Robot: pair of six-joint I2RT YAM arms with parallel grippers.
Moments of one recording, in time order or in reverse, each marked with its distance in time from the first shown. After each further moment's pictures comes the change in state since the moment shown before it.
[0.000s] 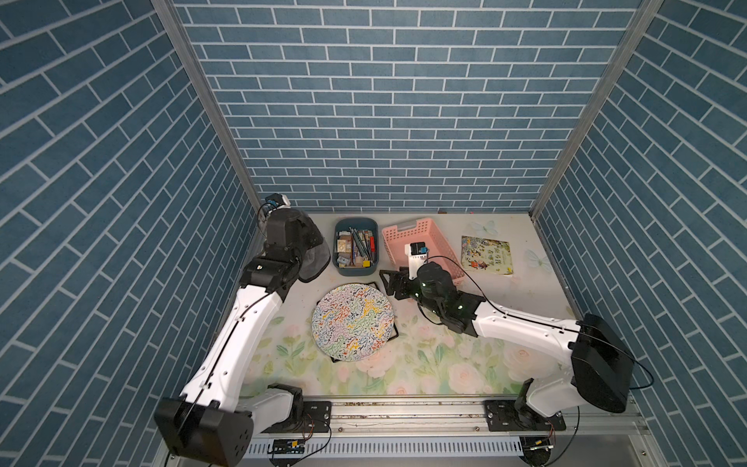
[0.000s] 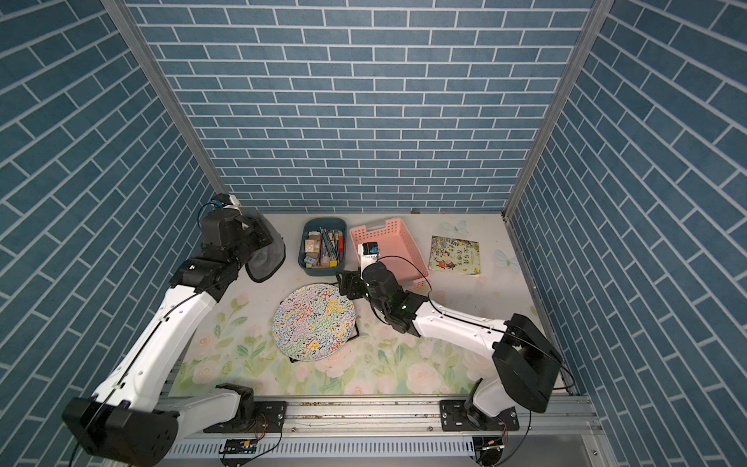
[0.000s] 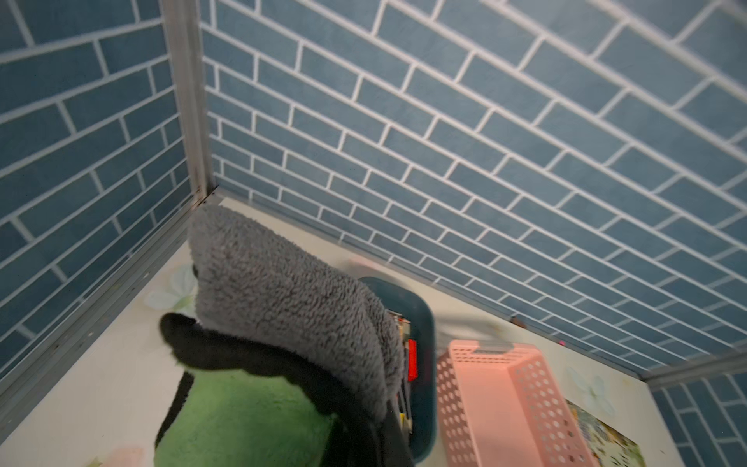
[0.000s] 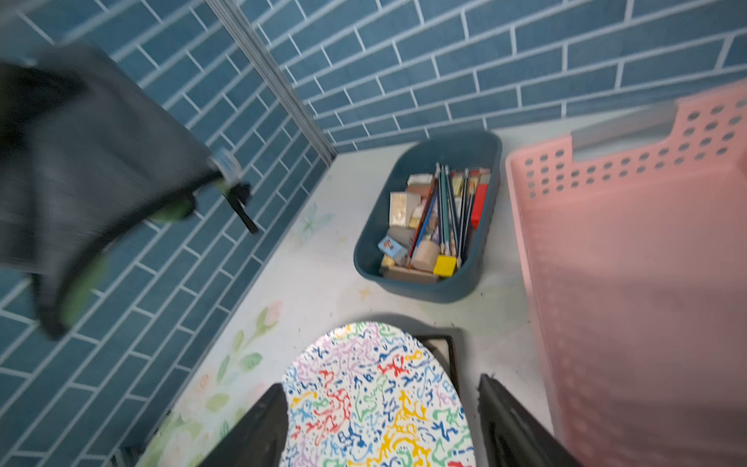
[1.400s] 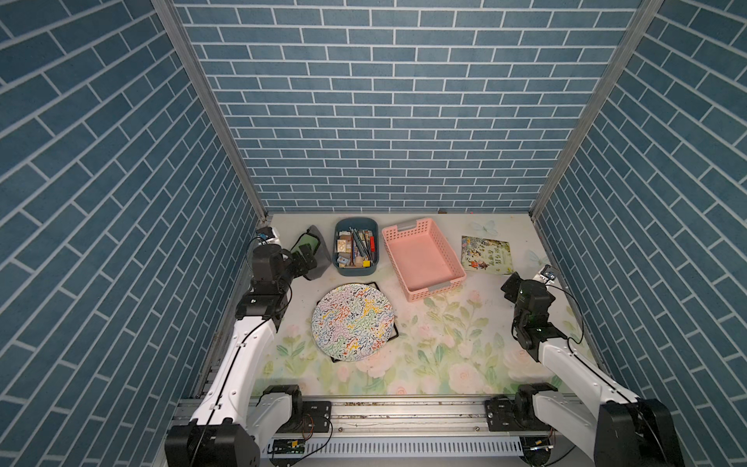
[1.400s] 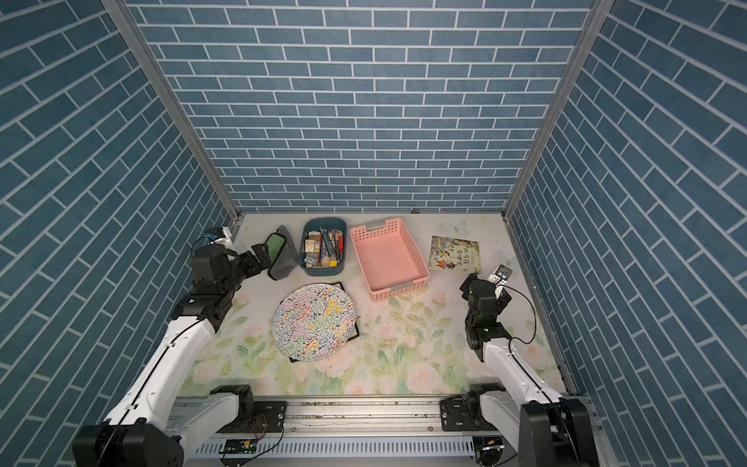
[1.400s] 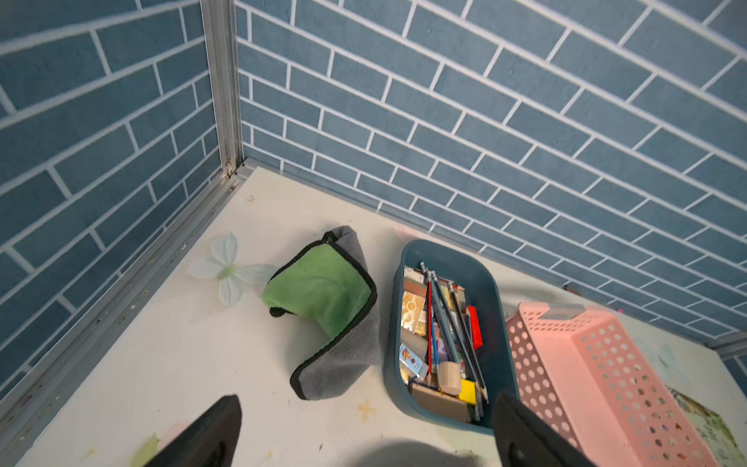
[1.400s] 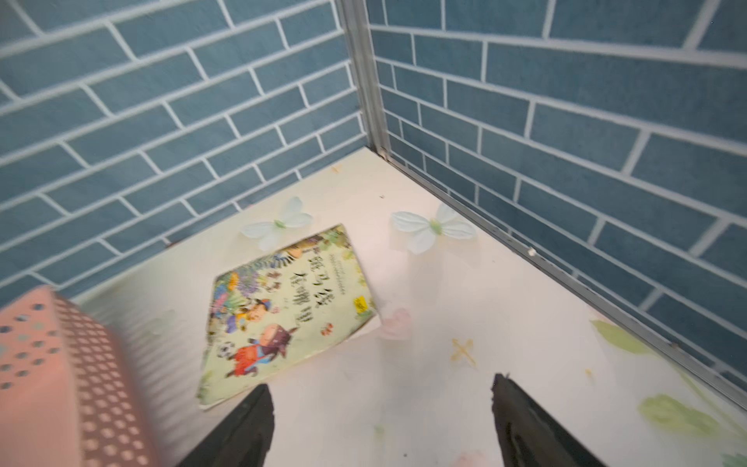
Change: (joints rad) left arm 0.148 -0.254 -0.451 0.243 0.173 0.156; right arm -0.844 -0.394 -0.576 0.060 0.314 -0.172
